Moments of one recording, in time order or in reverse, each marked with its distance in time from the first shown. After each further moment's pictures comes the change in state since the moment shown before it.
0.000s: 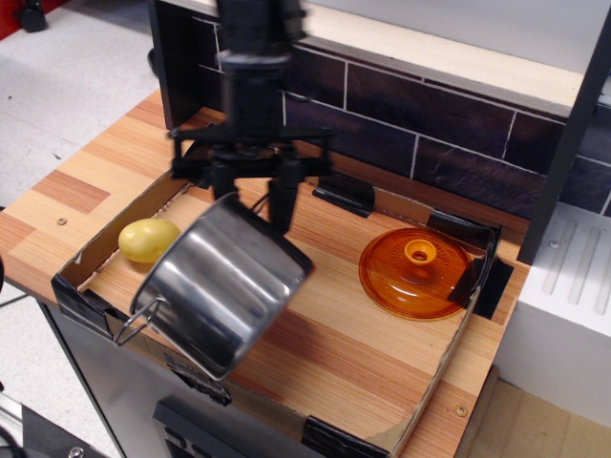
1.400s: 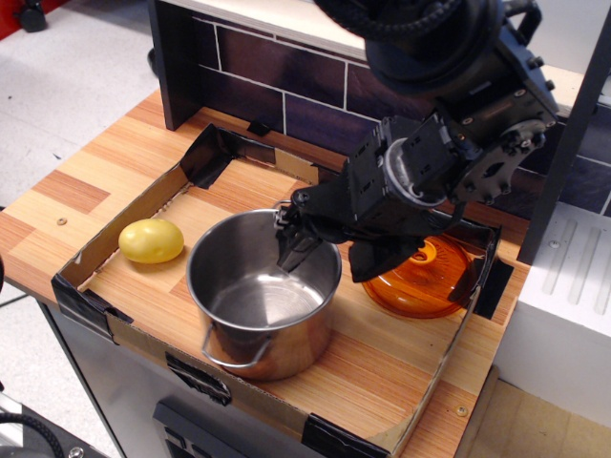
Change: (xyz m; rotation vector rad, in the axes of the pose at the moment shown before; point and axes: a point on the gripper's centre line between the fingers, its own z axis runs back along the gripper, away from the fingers) arm -0.017 -0.044 -0.020 0.224 -0.580 0.050
